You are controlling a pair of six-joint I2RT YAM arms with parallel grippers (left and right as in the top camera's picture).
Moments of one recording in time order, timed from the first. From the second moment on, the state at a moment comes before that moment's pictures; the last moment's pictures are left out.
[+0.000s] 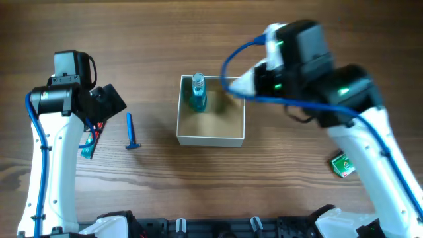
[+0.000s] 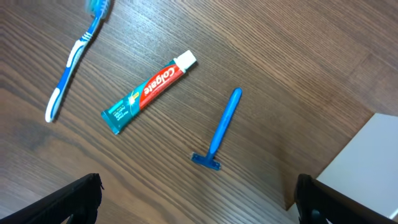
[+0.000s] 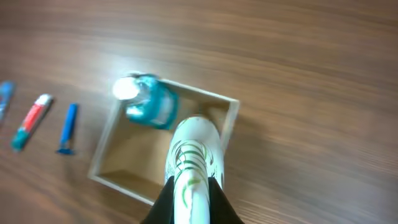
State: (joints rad) left arm 0.10 1.38 1.28 -1.18 -0.15 -0.48; right arm 0.54 1.47 1.70 -1.14 0.02 0.29
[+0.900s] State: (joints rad) left arm 0.10 1.38 1.28 -1.17 -0.15 -0.46; right arm 0.66 1.87 1.70 -0.99 0.19 0.51
